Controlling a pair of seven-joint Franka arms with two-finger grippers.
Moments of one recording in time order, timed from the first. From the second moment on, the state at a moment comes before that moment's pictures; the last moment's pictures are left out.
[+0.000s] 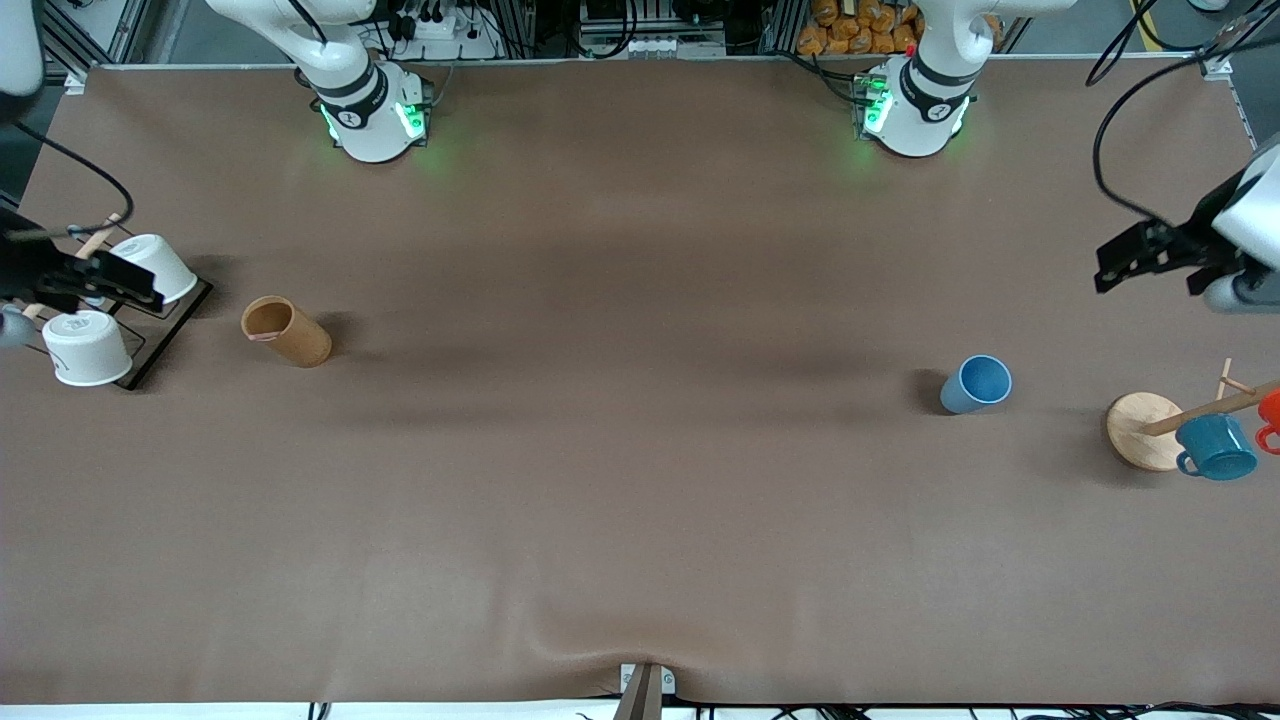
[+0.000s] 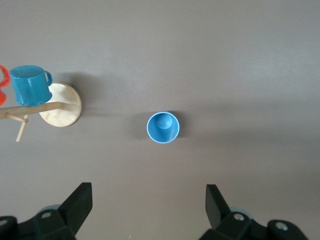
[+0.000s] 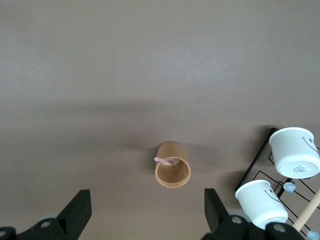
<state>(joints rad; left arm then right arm) -0.11 0.02 0.09 -1.65 0.02 1.67 0.02 -0.04 0.11 -0.02 -1.56 0.01 1.58 -0.07</state>
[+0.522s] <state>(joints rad) -0.11 0.04 0.09 -1.91 0.02 2.01 0.02 0.01 0.16 -0.02 -1.68 -0.09 1.71 -0.06</state>
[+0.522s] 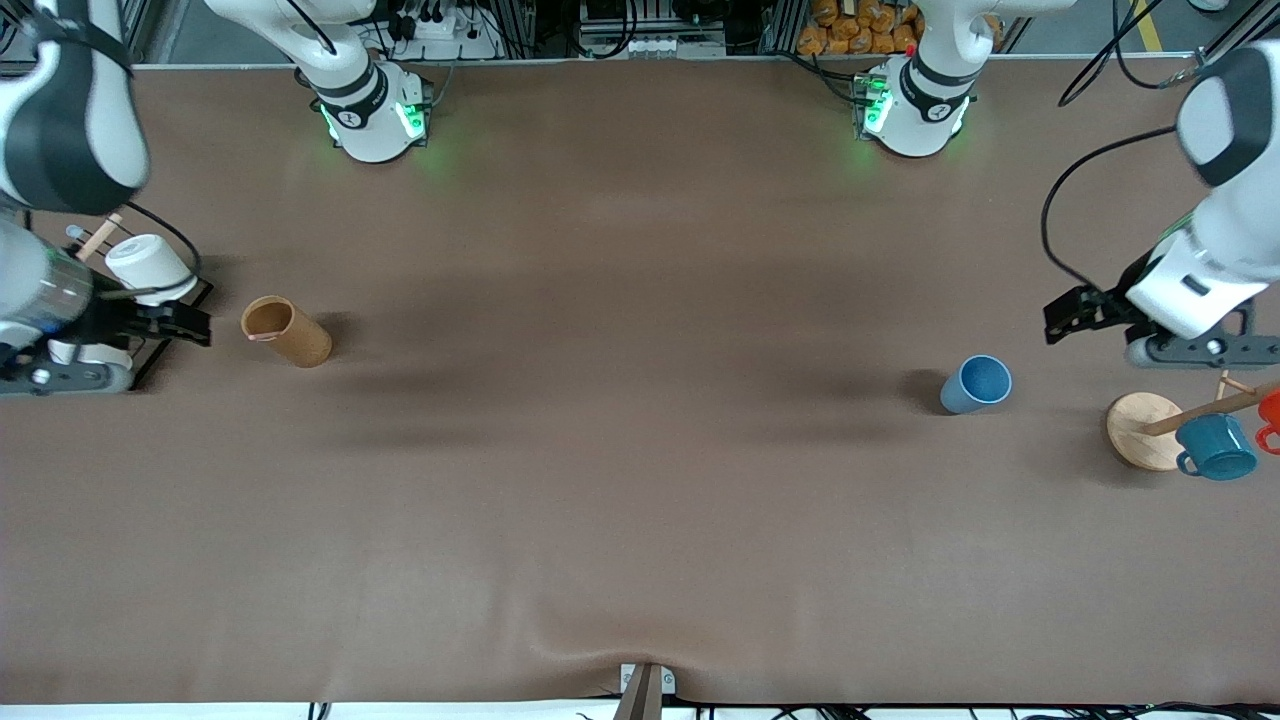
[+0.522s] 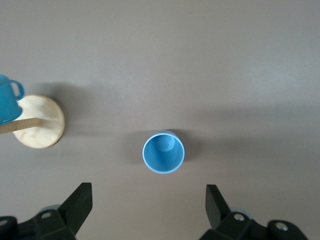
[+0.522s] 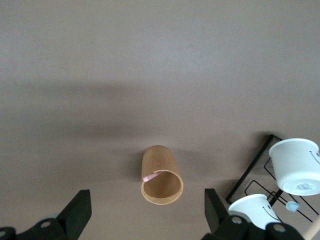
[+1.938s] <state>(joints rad) -0.08 0.28 0.09 -2.12 0.02 2.46 0.08 0.03 0.35 -0.02 -1.72 -0.17 1.69 0.09</state>
